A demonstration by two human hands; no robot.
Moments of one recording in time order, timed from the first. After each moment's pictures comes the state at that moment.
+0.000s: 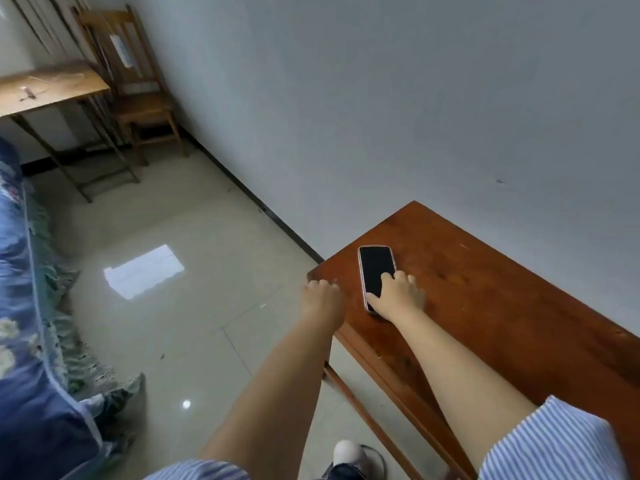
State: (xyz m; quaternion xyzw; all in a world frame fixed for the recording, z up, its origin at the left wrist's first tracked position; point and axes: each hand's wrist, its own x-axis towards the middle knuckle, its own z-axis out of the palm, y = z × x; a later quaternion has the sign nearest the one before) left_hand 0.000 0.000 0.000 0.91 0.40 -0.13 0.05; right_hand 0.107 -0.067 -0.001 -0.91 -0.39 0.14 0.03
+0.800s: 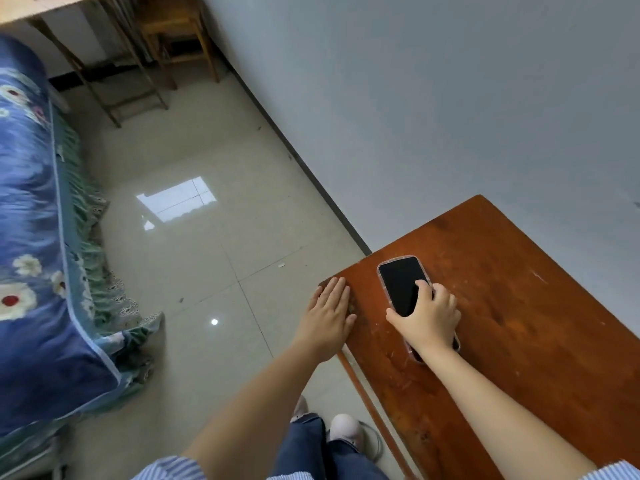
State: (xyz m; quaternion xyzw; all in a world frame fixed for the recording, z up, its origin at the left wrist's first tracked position) left_hand 0.019 0.056 -0.093 0.88 0.41 -0.10 0.22; right_hand 0.172 -0.017 -0.076 -0.91 -0.37 0.14 0.11
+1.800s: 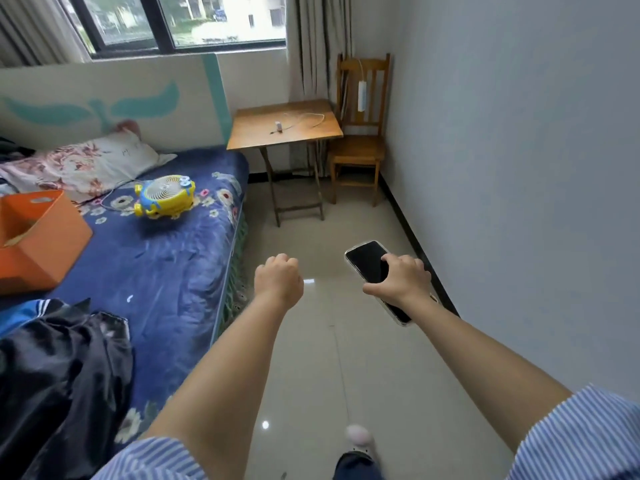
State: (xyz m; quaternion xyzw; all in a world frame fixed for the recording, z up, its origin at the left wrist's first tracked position) left_hand -0.341 0.680 0.052 0.72 0.69 0.03 0.01; right_hand -0.140 0.671 0.049 -0.74 -0.63 0.16 0.16
